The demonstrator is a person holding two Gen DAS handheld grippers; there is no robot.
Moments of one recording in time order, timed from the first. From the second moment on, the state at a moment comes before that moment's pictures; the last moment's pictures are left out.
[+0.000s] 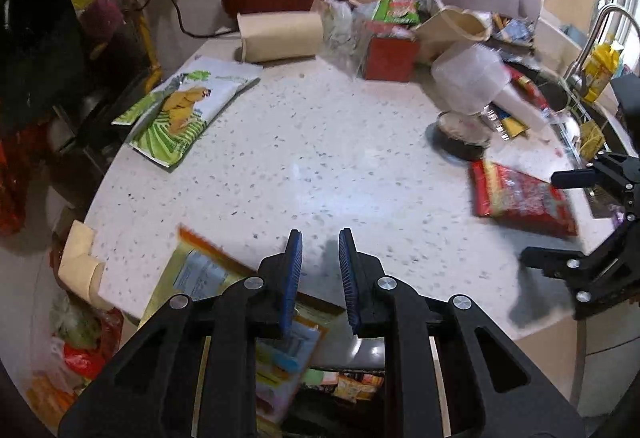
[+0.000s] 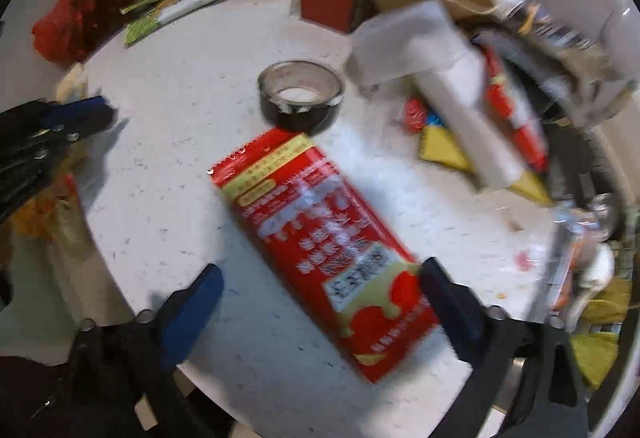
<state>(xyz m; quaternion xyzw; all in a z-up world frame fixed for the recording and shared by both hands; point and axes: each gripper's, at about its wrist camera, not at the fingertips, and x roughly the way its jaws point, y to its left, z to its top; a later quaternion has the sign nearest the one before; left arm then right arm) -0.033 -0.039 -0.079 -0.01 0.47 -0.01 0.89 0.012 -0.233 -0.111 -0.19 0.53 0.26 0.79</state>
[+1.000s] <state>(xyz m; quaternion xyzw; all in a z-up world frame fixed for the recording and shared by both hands) 0.045 -0.128 -0.054 0.06 0.44 -0.11 0.89 0.004 -0.281 -0.089 -0.09 0.54 0.22 0.81</state>
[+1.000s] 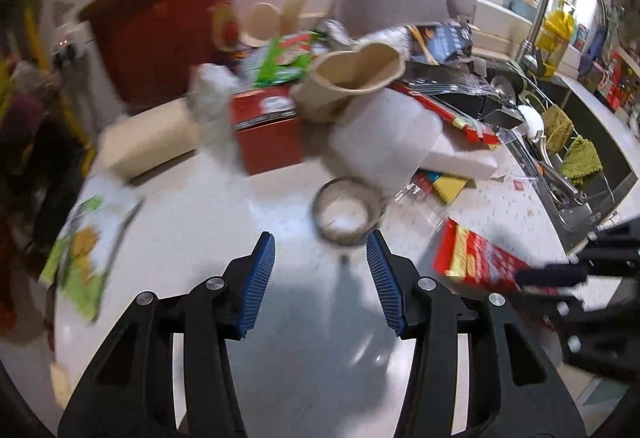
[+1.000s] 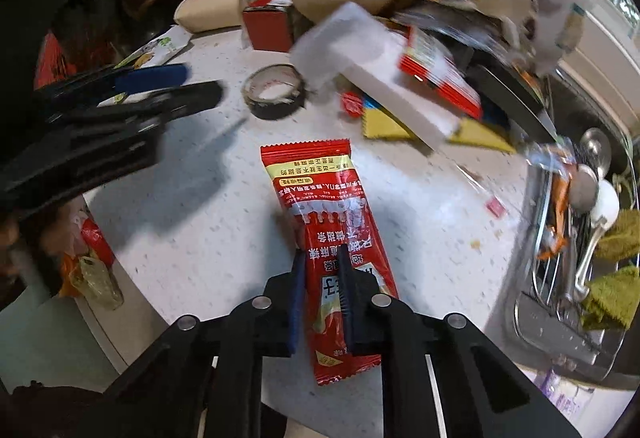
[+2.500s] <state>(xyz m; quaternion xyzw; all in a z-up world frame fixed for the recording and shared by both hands) 0.022 -0.110 -0.074 0.07 0.49 -0.05 0.87 0.009 -0.293 -0.083 -0.11 0.56 0.18 0.80</state>
